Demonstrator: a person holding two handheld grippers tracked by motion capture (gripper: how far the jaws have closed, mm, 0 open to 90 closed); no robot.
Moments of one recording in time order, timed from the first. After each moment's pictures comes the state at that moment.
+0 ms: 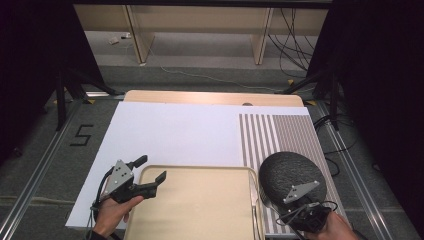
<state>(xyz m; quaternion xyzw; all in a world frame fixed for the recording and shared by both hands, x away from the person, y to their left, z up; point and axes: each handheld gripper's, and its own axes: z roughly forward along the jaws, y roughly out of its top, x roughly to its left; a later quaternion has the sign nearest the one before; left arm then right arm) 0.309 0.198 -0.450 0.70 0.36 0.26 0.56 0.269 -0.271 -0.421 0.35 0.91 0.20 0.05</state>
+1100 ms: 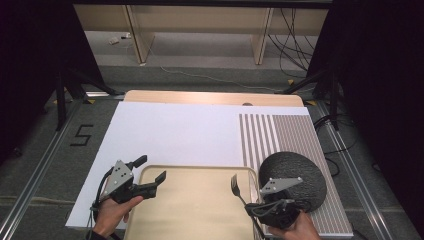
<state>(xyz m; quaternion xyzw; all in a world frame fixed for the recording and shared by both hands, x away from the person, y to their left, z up) 0.309 0.198 -0.450 0.69 0.36 0.26 0.57 0.266 -0.201 -0.406 0.37 0.86 0.34 0.03</state>
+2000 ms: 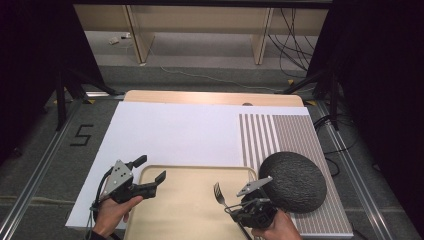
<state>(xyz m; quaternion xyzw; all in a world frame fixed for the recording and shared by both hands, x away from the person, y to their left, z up) 0.309 0.199 -0.449 0.69 0.36 0.26 0.57 0.278 -0.161 -0.430 0.37 0.89 0.27 -0.02</state>
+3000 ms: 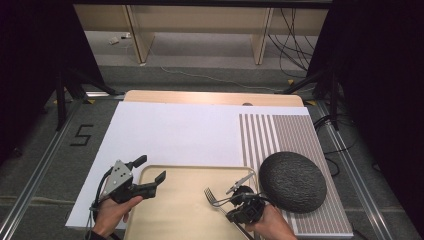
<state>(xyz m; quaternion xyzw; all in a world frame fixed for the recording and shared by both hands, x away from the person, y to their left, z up) 0.308 0.199 -0.449 0.69 0.36 0.27 0.57 0.301 -0.143 -0.456 0.36 0.91 0.20 -0.05</state>
